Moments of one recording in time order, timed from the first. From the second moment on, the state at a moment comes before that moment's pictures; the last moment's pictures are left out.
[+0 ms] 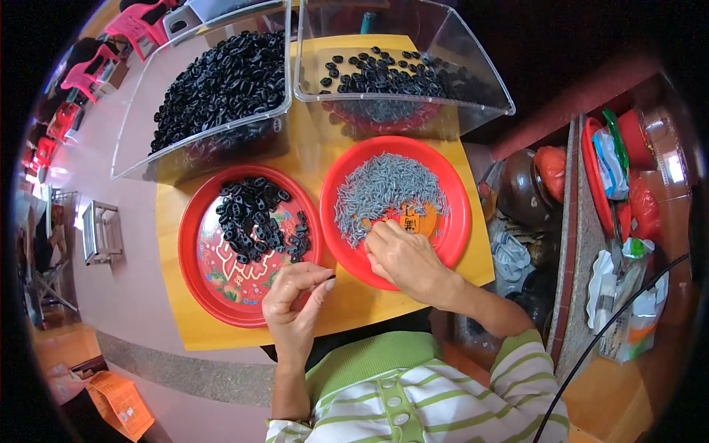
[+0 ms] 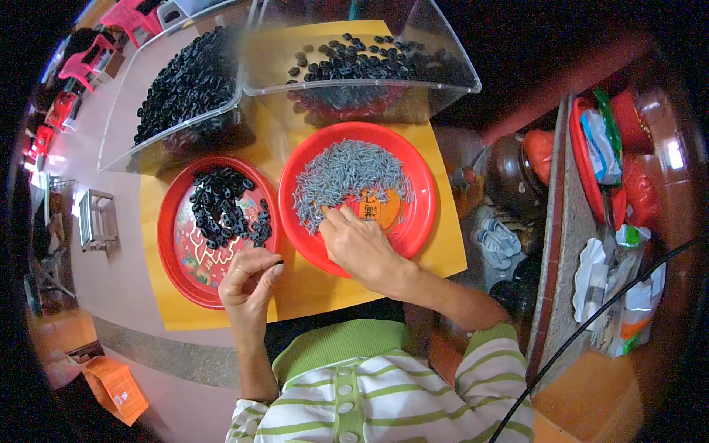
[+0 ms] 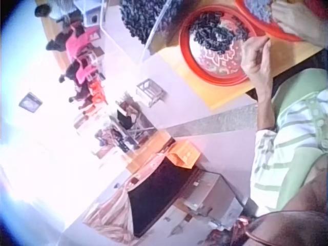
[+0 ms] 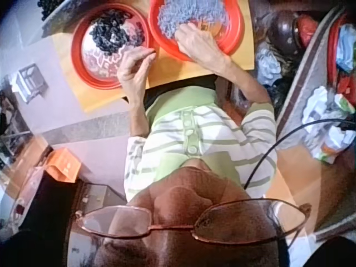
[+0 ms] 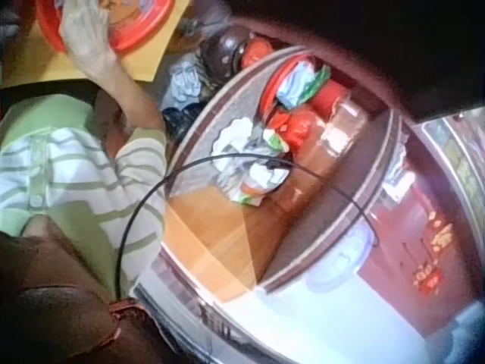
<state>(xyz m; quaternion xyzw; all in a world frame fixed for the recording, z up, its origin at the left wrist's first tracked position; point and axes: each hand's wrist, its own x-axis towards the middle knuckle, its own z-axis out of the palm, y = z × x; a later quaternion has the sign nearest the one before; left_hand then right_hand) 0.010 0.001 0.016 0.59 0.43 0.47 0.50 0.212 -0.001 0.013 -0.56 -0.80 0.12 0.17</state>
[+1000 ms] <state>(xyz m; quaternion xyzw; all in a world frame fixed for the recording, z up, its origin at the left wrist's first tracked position) 0.022 0.019 0.018 0.21 0.30 0.50 0.79 0.185 0.011 0.028 -0.44 -0.45 0.55 0.55</state>
